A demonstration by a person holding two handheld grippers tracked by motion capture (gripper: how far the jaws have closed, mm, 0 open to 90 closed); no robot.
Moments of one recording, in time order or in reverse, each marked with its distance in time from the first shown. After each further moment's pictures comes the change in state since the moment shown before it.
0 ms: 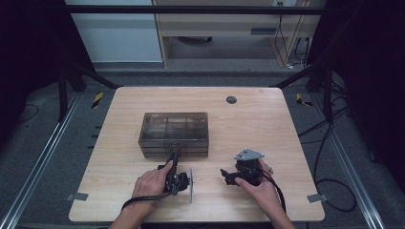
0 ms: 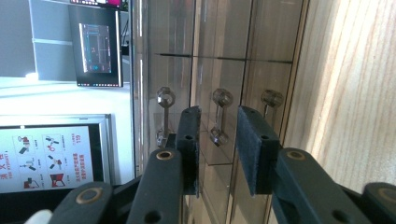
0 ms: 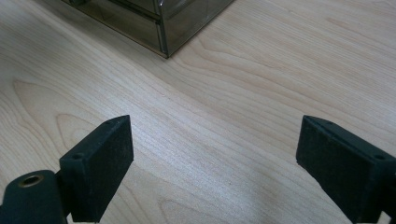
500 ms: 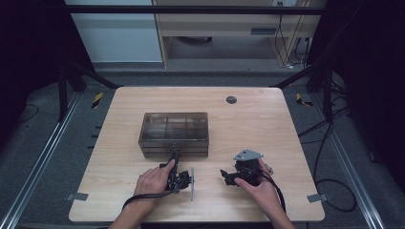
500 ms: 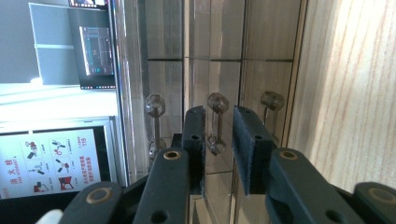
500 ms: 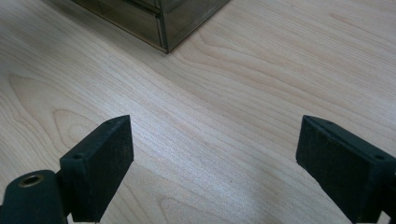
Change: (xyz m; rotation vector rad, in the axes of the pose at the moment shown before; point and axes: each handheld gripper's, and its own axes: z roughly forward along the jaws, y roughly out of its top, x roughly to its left) left arm -0.005 0.004 0.010 0.011 0.012 0.040; right arm 0.001 -0.001 0.002 0.015 0.000 -0.009
